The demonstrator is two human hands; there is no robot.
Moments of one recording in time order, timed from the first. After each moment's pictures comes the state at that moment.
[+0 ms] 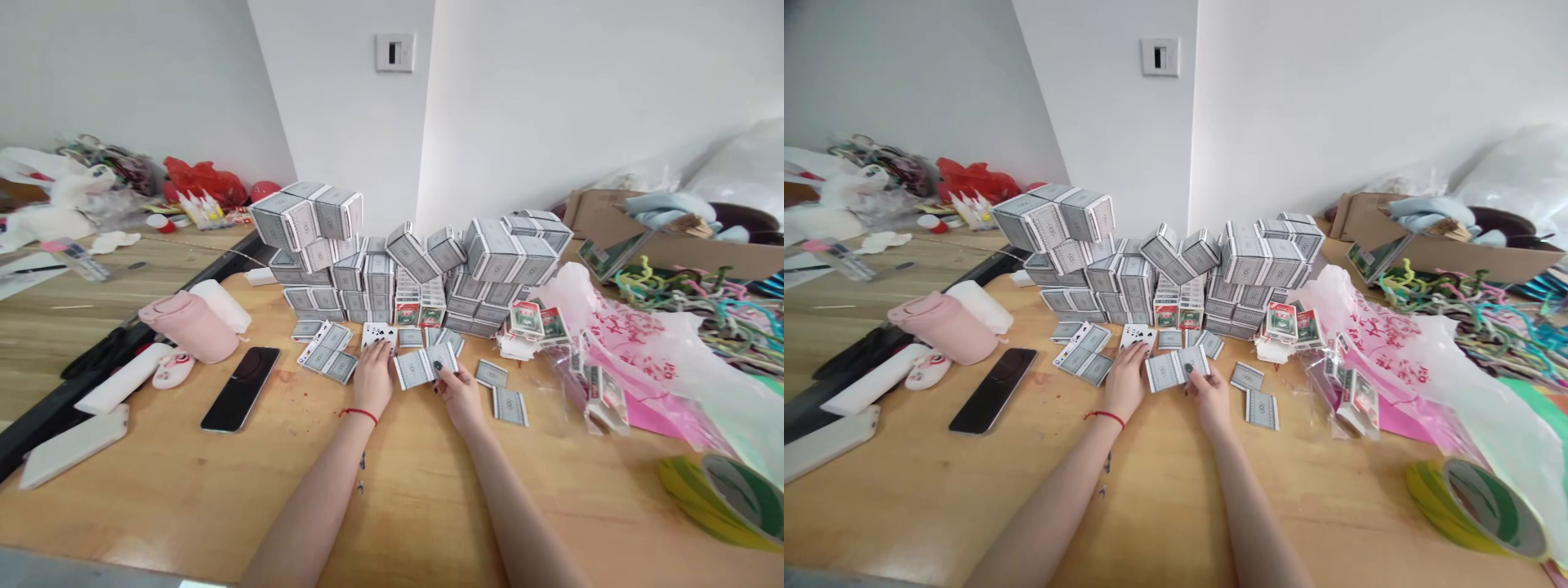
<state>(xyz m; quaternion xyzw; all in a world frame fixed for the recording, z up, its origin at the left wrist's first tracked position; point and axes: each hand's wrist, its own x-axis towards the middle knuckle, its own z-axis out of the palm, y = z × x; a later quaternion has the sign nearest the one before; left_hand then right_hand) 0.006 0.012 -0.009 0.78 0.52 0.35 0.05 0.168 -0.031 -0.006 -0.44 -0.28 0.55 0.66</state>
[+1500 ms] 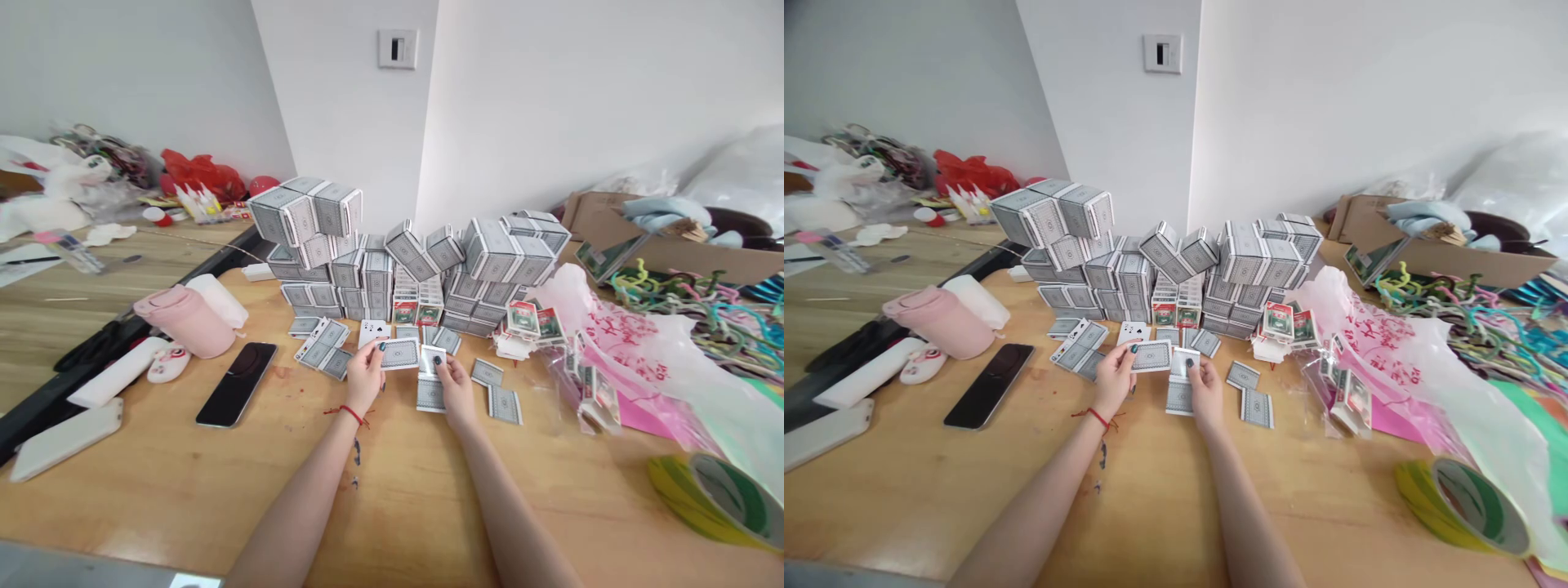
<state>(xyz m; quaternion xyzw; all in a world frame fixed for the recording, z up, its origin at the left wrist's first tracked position) 0.010 0.003 0.007 0.50 0.48 0.53 0.48 0.171 -0.029 -0.017 -0.51 -0.33 0.49 0.62</state>
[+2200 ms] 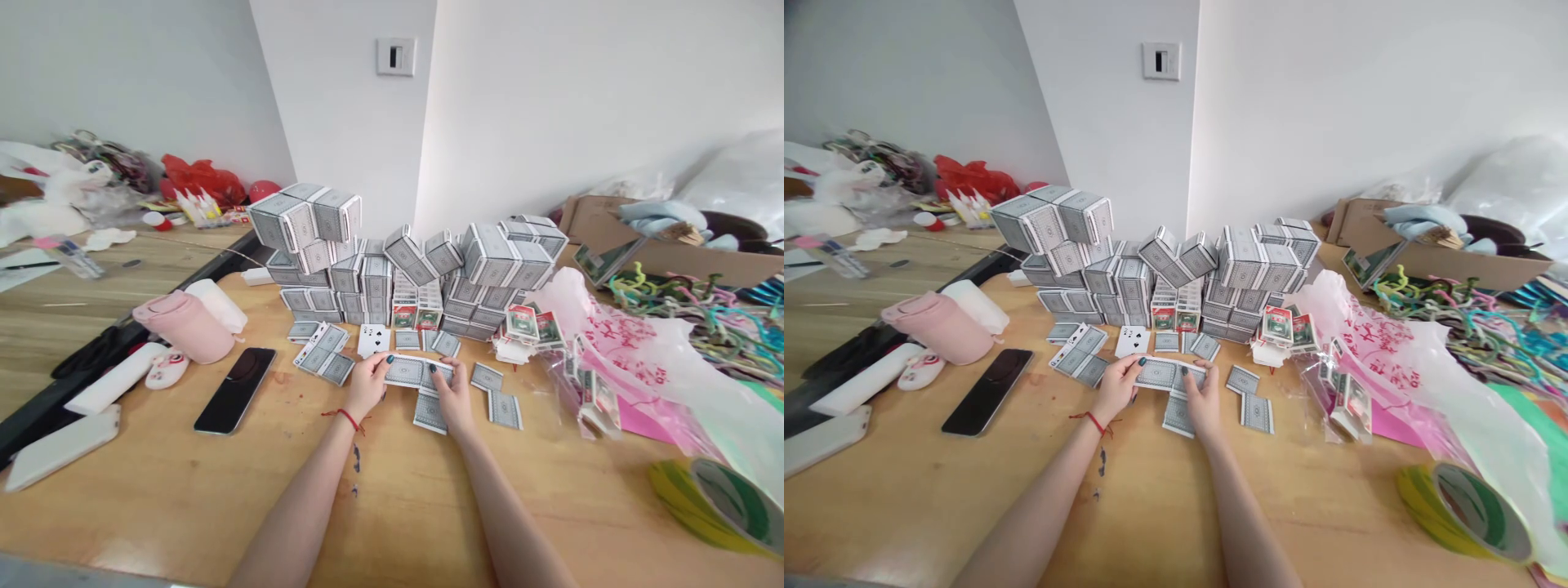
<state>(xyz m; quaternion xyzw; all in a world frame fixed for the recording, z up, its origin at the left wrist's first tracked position) 0.005 0.005 0.003 0.56 0.49 0.45 0.50 0.170 -0.031 -0.021 -0.56 -0.42 0.37 0.61</state>
